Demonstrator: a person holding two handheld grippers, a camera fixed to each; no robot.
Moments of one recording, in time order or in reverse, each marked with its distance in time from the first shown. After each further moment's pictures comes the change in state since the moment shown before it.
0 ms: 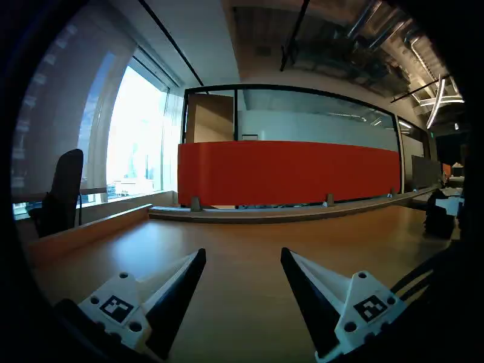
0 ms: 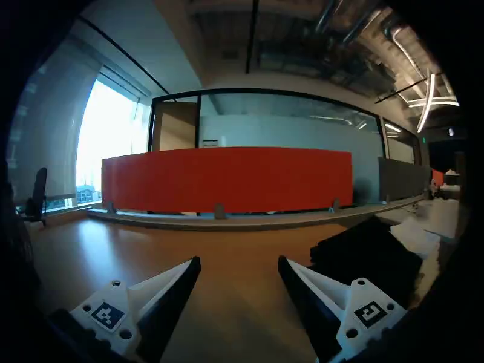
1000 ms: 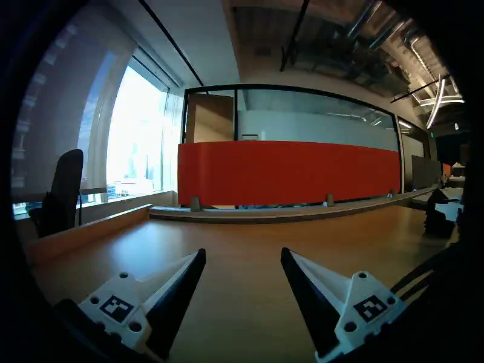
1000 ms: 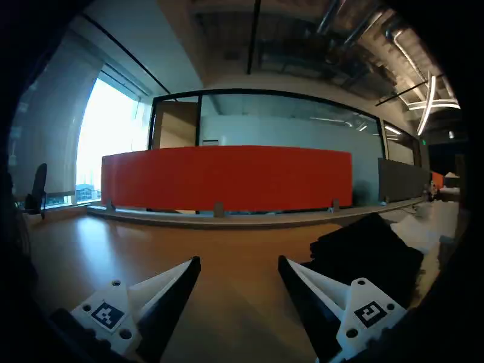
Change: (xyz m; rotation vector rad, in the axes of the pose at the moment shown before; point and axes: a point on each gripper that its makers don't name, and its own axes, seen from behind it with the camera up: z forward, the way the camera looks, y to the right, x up) left arm 0.001 -0.001 0.000 0.000 0.000 0.000; right arm -0.011 0.000 -0.001 0.002 0.008 -0.012
